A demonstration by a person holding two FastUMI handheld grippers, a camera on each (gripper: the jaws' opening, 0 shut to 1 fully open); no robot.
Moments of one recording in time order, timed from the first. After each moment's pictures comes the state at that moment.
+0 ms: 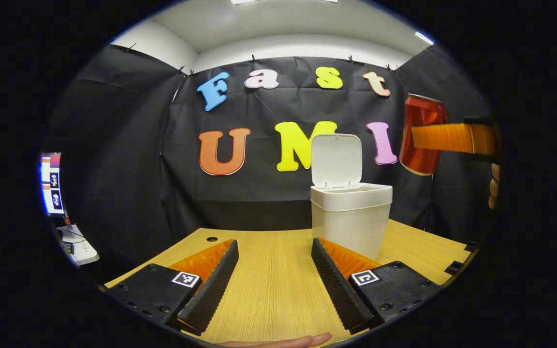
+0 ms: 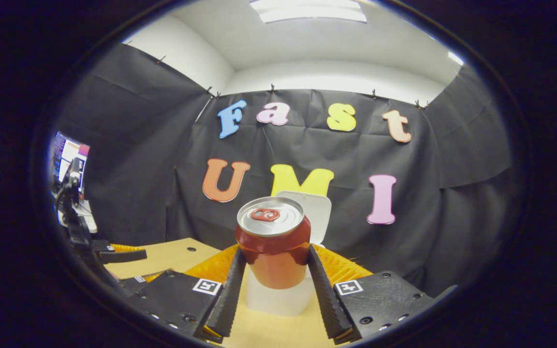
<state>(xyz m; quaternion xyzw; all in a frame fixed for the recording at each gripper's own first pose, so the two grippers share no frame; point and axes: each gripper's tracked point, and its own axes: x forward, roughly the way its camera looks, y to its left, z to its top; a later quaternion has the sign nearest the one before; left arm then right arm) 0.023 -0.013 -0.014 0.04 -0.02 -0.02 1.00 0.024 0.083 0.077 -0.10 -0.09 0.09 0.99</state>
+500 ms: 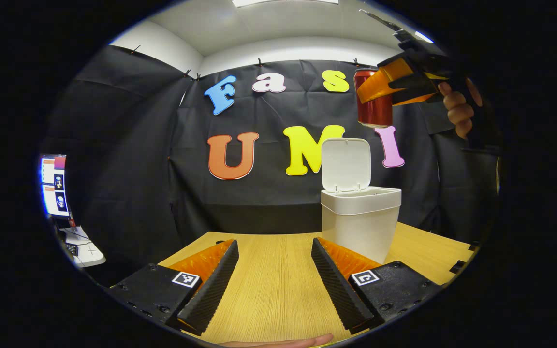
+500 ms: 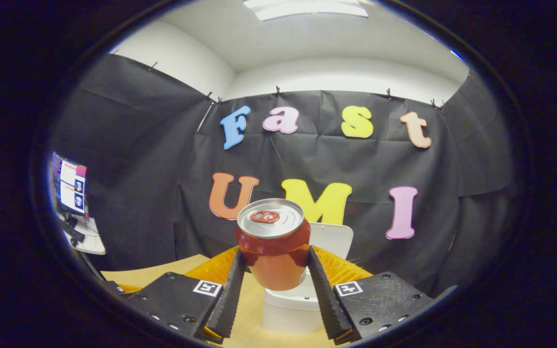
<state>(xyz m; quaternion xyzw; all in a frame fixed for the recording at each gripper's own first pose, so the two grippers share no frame) 0.020 0.004 -0.008 0.03 -0.03 -0.01 1.00 0.090 0.139 0.168 -0.07 -0.05 0.12 0.99</state>
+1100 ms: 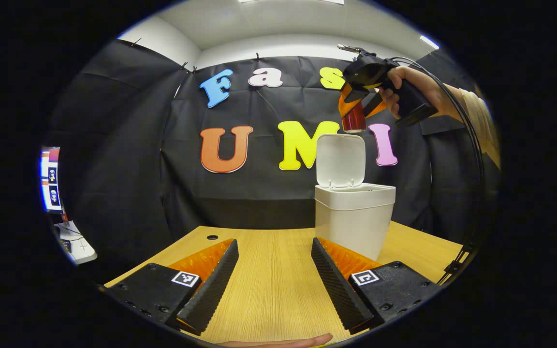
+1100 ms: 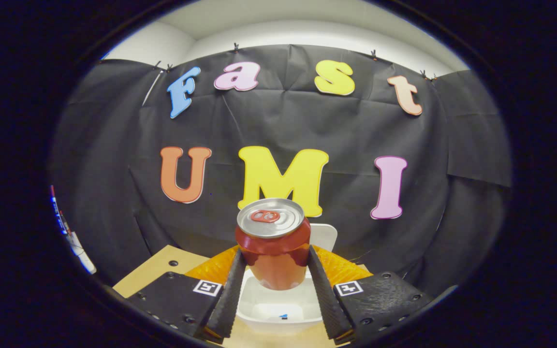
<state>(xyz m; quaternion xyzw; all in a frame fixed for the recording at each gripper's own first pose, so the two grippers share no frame) 0.028 0.002 -0.022 0.03 0.00 -0.02 1.00 0.245 0.105 0.177 -0.03 0.09 0.00 1.00</state>
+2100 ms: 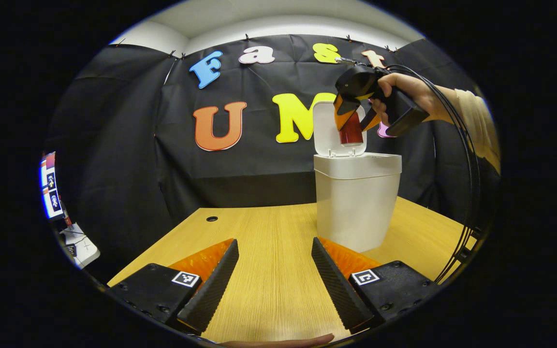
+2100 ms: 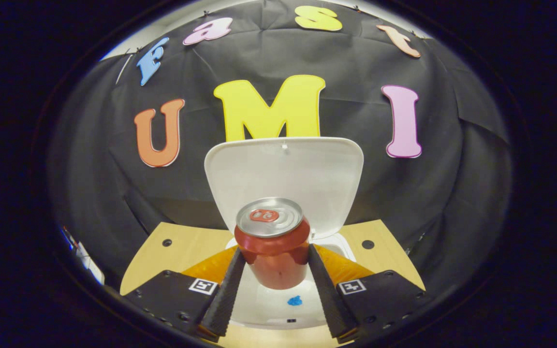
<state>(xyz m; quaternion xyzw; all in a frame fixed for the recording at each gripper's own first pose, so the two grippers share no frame) 0.042 -0.007 -0.065 0.05 0.07 -0.02 1.00 0.307 0.095 0.075 0.02 0.21 0.00 0.98</state>
